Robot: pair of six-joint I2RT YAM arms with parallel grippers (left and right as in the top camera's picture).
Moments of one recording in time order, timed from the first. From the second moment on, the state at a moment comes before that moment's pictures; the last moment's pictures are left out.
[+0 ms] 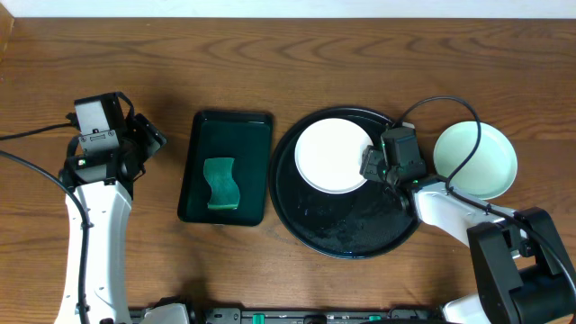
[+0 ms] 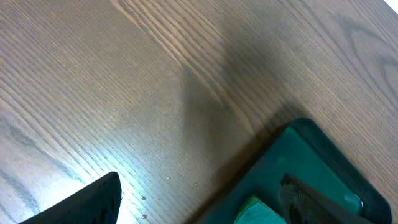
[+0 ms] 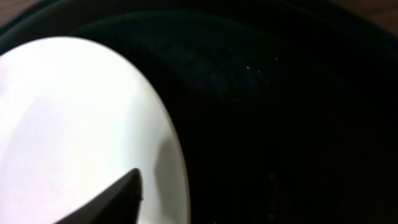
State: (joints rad) left arm 0.22 1.31 1.06 -0.71 -0.11 -0.51; right arm 0.33 1.67 0.66 0.11 0.06 0.54
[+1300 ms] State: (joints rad) left arm 0.22 1.31 1.06 -0.71 -0.11 -0.51; right arm 0.41 1.67 0.65 0.10 0.17 0.54
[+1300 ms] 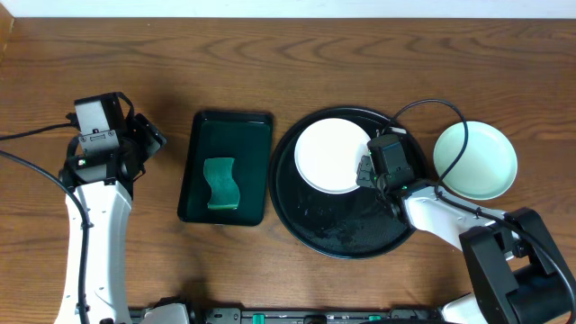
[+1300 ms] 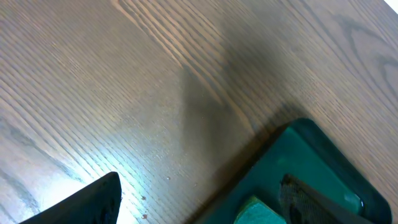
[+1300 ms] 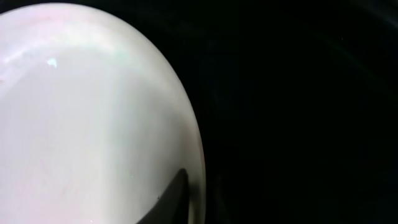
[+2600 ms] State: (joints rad) left arm 0.22 1.31 1.06 -0.71 -0.11 -0.52; right arm 0.41 1.70 0.66 0.14 0.18 0.56
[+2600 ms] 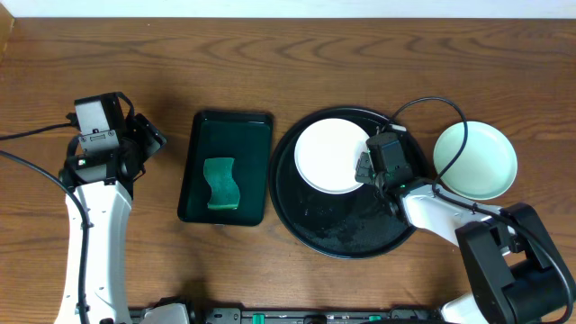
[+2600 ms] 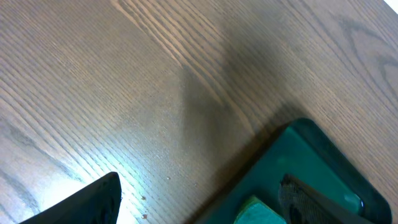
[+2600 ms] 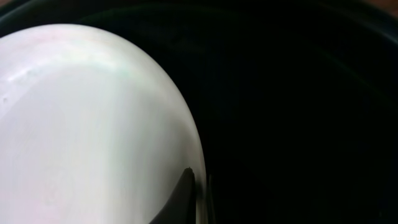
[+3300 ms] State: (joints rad) left arm 0.22 1.31 1.06 -0.71 -0.11 -0.52; right arm 0.40 1.41 0.65 0.02 0.07 0.58
